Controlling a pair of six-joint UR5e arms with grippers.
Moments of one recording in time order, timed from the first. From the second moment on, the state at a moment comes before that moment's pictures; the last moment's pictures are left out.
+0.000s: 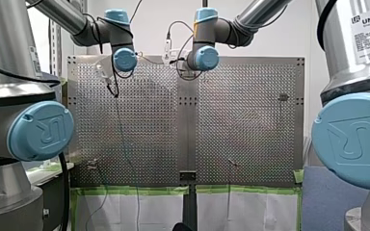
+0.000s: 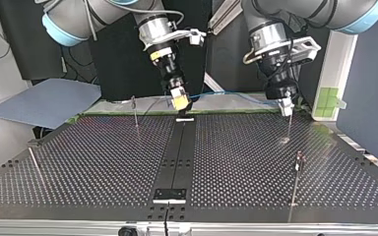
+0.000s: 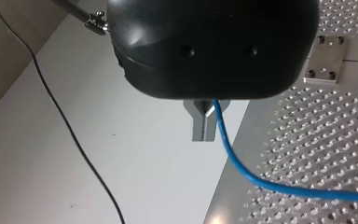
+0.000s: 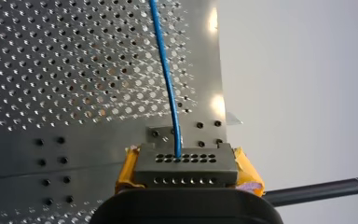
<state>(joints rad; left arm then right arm) -0.36 -1.34 -2.04 -2.55 -2.19 -1.86 2.43 -1.37 1.64 -0.45 1.67 1.59</state>
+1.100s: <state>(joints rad) -0.08 -1.41 -1.92 -2.80 -1.90 -1.81 2.43 -1.22 1.46 -0.45 1.65 1.62</state>
